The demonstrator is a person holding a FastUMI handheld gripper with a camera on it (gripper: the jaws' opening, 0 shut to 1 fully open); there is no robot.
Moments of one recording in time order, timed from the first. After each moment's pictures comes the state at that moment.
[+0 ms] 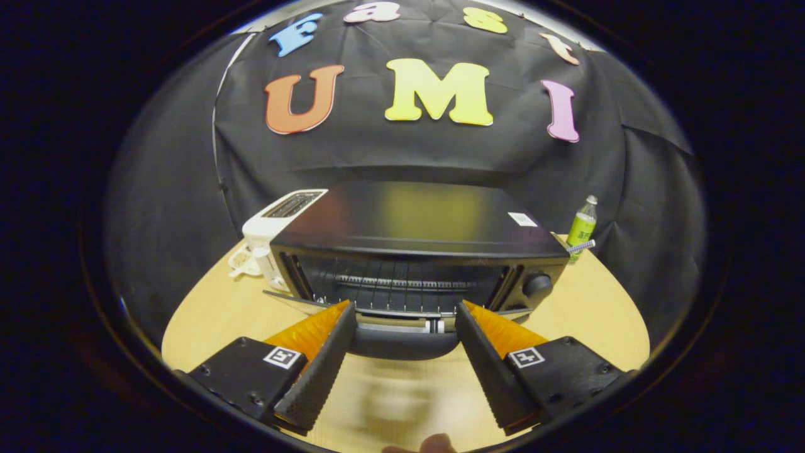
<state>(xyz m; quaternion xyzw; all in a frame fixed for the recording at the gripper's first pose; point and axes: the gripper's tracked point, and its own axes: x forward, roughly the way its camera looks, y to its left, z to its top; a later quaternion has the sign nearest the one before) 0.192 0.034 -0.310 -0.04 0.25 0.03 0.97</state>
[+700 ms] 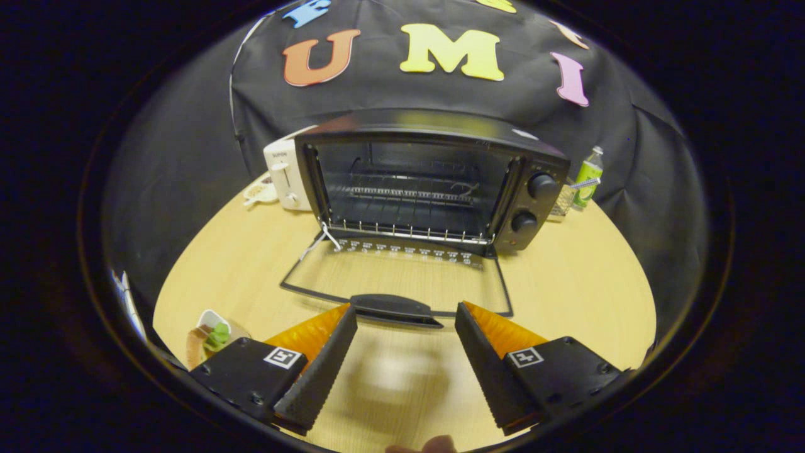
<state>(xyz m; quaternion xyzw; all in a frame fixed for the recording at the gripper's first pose) 0.096 0.024 -0.355 -0.05 0.33 0.06 0.94</state>
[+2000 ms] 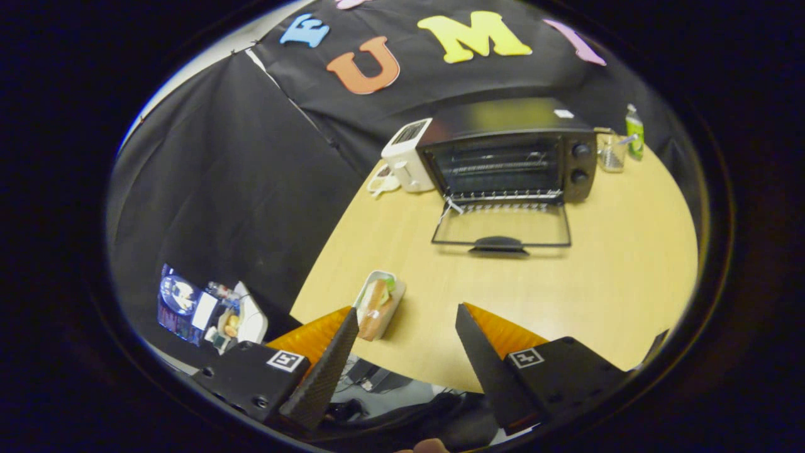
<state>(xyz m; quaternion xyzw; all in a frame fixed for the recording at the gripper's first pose) -0.055 0.100 -0.292 0.12 0.47 0.27 0.83</state>
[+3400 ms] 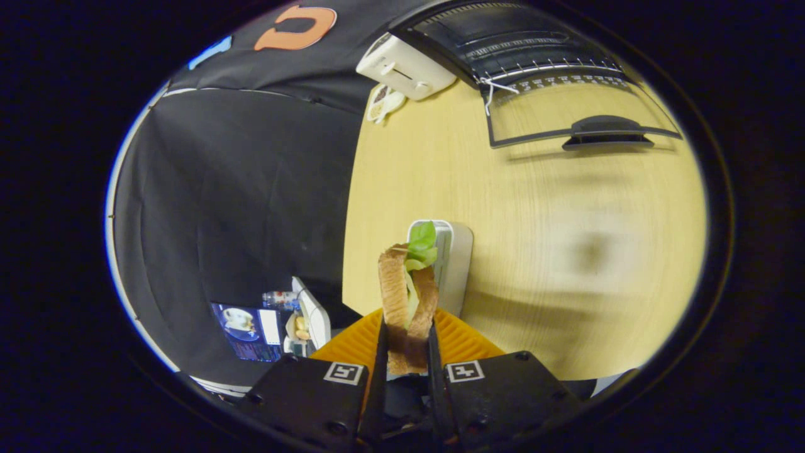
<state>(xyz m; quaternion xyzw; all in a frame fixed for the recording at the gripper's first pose) -0.049 0.206 -0.344 0.26 0.60 0.30 0.69</state>
